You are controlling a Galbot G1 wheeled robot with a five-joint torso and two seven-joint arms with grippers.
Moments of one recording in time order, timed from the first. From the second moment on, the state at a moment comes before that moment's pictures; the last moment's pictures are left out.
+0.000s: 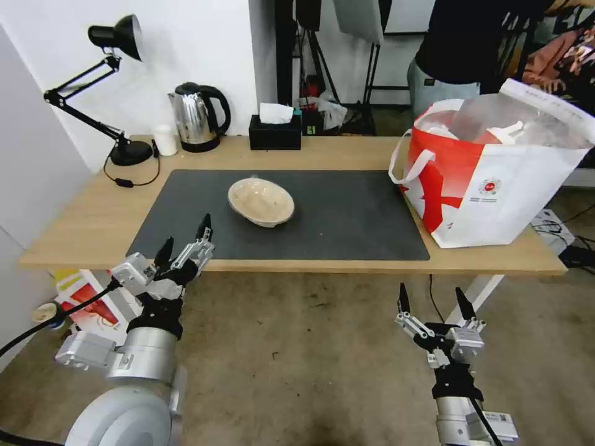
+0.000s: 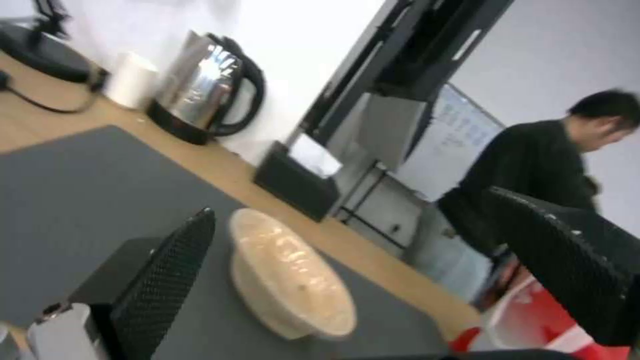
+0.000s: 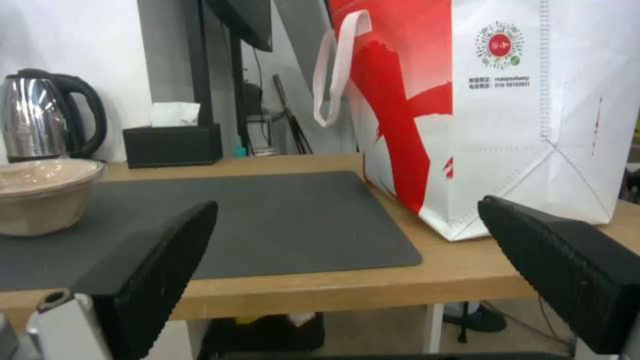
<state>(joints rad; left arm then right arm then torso) 1.62 -1.44 -0.52 -2.50 -0.84 0.15 -0.22 -1.82 1.09 0.31 2.19 0.12 0.35 0.54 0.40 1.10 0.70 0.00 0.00</state>
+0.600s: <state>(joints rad) 1.46 -1.30 -0.55 -2.47 -1.23 0.18 -0.29 -1.82 1.09 0.31 2.19 0.12 0.35 0.54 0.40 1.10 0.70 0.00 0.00</state>
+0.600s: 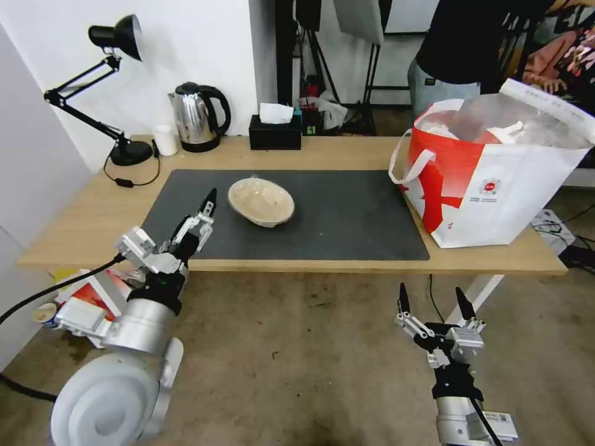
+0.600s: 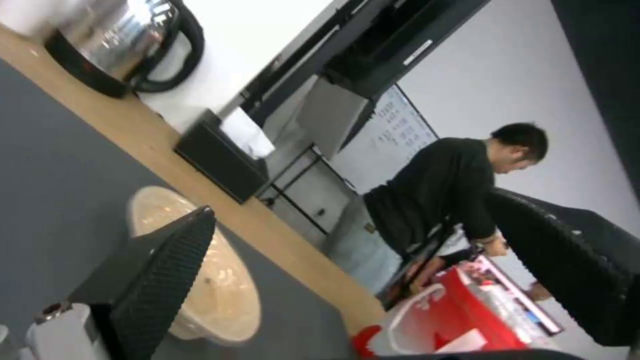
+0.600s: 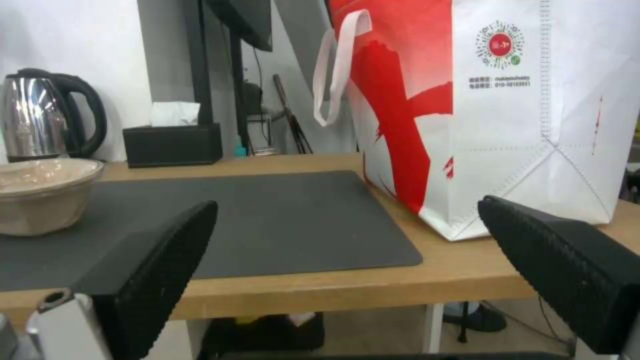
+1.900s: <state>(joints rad) 0.97 -1.14 -0.56 -2.21 -2.07 0.42 -0.76 -1.82 1.09 0.31 2.19 0.12 0.35 0.54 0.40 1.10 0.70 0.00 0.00</state>
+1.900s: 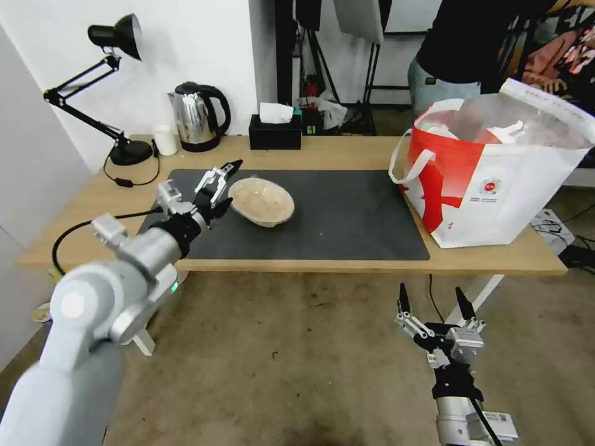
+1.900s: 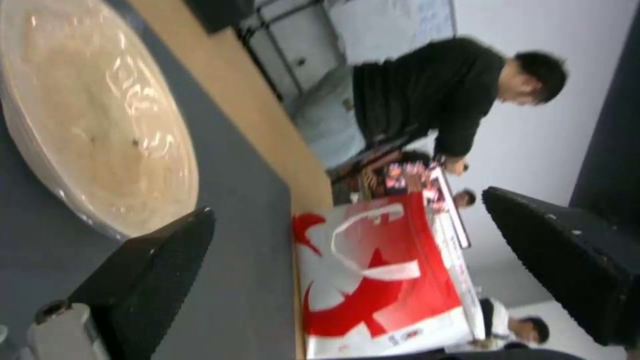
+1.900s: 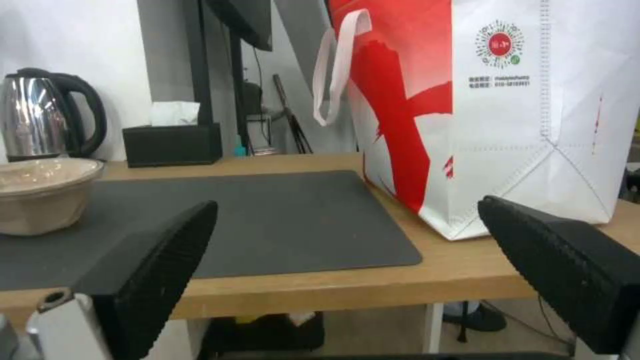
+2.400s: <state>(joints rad) 0.84 -1.08 -0.47 -2.02 -2.12 0.58 -0.95 -1.82 1.09 0.31 2.19 0.12 0.35 0.54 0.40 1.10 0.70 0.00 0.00</state>
